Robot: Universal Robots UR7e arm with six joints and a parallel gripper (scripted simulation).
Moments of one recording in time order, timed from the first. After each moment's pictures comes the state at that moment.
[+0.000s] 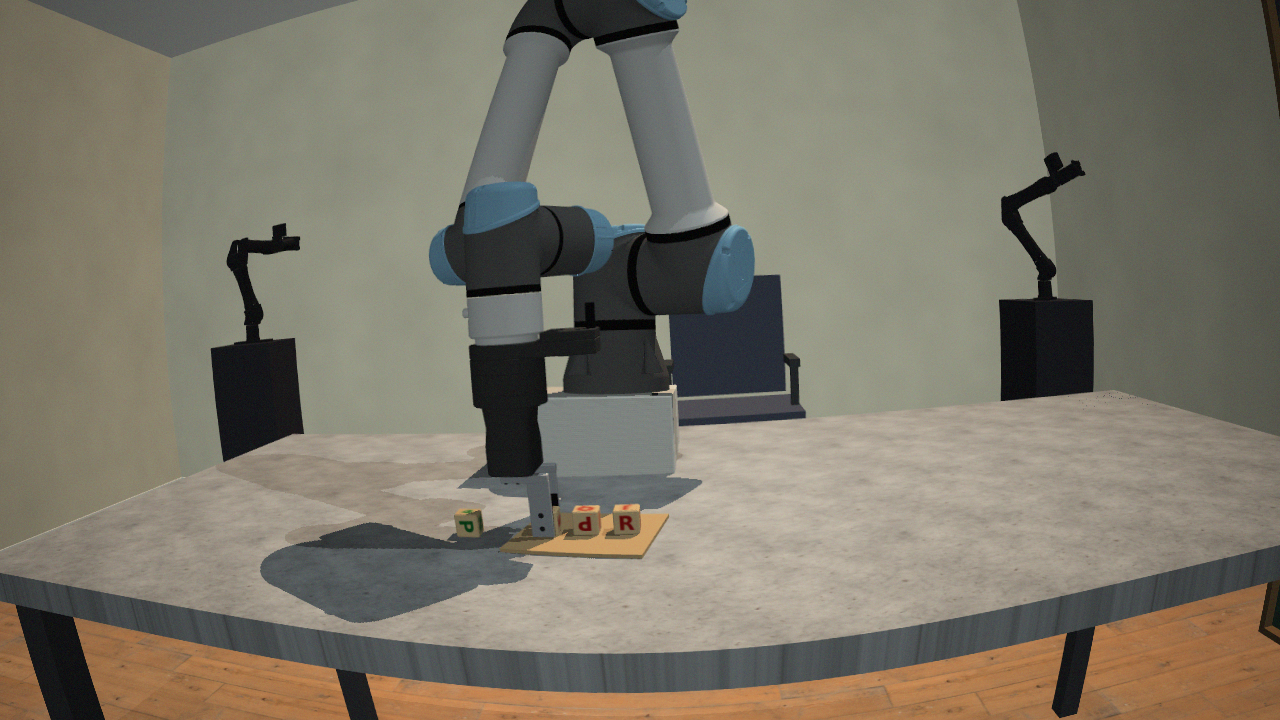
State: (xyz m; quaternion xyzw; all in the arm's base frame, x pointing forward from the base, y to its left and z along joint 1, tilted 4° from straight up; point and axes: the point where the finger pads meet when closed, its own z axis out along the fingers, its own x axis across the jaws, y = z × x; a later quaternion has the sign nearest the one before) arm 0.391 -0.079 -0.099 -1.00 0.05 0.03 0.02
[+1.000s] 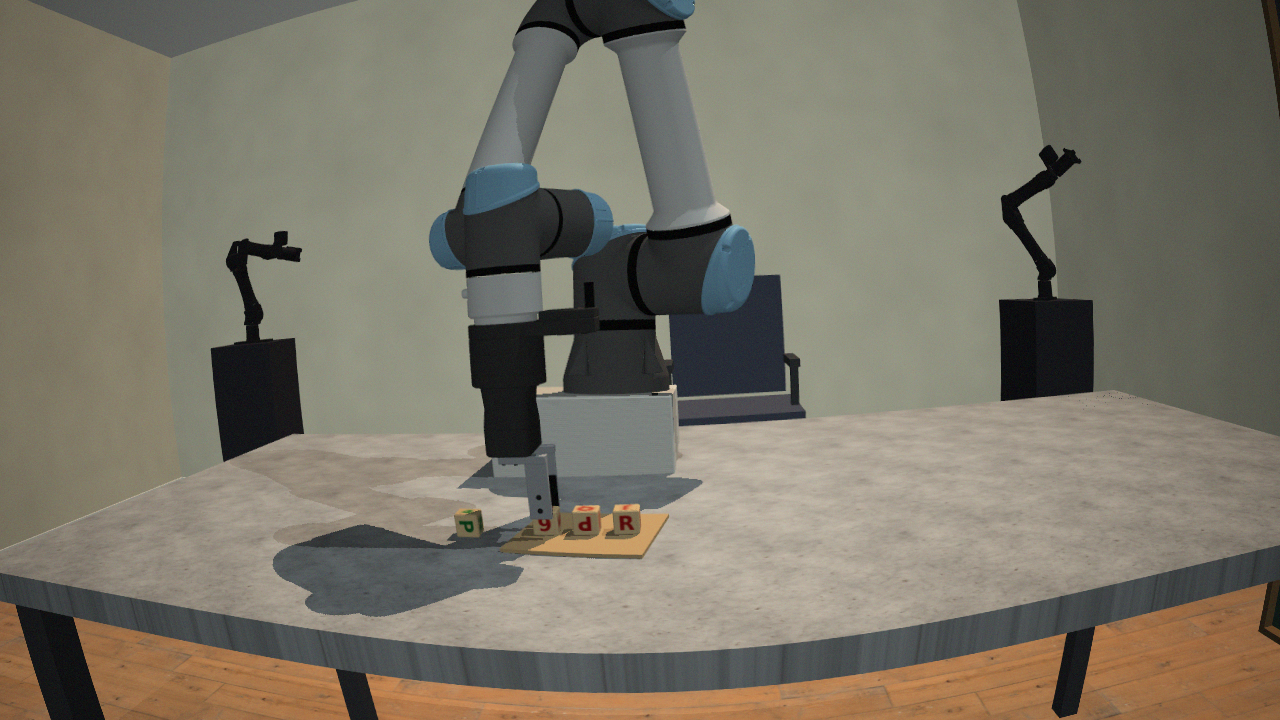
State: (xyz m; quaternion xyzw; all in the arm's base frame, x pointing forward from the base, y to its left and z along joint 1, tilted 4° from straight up) arm 0.391 -0.080 -0.079 -1.00 0.05 0.03 0.02
